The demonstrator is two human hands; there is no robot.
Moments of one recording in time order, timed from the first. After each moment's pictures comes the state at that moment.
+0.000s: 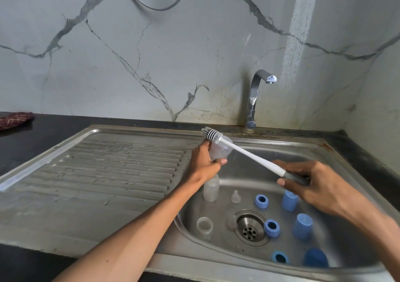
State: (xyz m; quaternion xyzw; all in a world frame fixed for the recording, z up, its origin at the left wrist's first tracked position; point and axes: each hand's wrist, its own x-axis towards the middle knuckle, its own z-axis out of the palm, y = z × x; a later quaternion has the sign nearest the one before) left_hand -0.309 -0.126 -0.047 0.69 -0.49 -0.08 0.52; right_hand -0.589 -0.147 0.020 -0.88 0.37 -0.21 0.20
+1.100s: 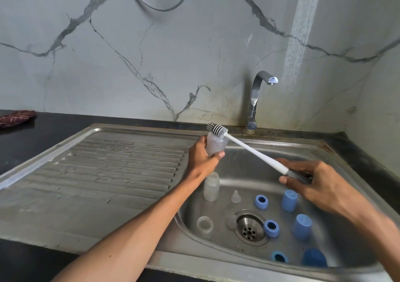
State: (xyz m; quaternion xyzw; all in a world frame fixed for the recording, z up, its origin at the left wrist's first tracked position) left_hand -0.302 -0.126 -0.047 0.69 -0.45 -0.07 0.55; right_hand -0.592 -0.153 0.016 -0.86 0.40 -0.22 0.20
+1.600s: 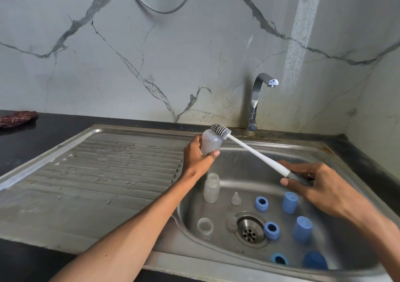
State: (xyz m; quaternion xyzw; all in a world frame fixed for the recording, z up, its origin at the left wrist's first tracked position) left_hand -0.292 -0.122 -0.043 0.68 -0.43 -0.08 0.59; right_hand -0.593 -0.151 0.018 -0.85 0.40 -0.23 0.23
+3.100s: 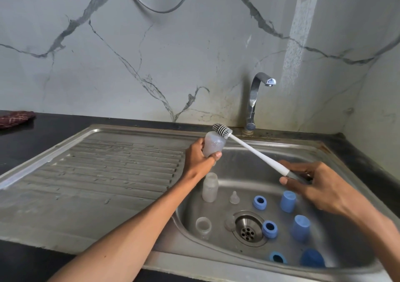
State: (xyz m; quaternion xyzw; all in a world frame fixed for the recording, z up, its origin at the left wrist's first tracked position) left_hand -0.303 -0.119 -0.044 0.69 -0.45 -0.11 0.57; right_hand -0.595 -0.152 0.019 -0.85 0.41 -0.23 0.24
